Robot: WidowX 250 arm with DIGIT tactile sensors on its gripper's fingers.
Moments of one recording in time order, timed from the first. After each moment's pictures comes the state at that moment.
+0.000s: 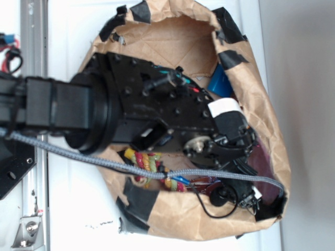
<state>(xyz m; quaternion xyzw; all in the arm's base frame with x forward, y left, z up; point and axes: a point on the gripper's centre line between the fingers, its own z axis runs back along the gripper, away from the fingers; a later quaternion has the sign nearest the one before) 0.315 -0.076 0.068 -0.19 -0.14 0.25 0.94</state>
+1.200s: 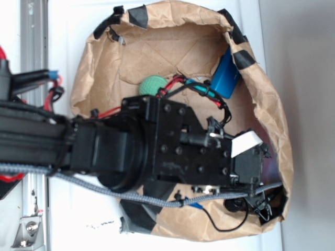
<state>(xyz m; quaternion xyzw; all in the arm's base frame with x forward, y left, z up) 0.327 -0.078 0.048 -0.11 -0.16 0.28 0.94</state>
